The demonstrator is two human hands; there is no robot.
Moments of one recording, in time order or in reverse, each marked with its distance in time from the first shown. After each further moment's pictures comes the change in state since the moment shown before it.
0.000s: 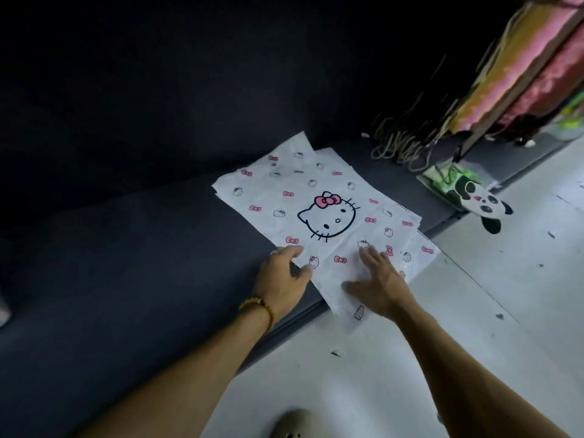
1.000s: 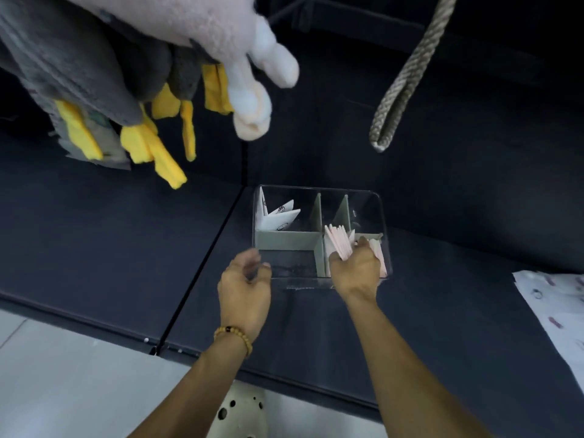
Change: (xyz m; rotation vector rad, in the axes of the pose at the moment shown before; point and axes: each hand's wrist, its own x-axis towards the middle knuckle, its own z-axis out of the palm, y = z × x) left_hand -0.304 -0.138 -0.392 -0.379 1.206 -0.398; right_hand -0.157 -0.525 0.183 0.312 0.003 -0.412
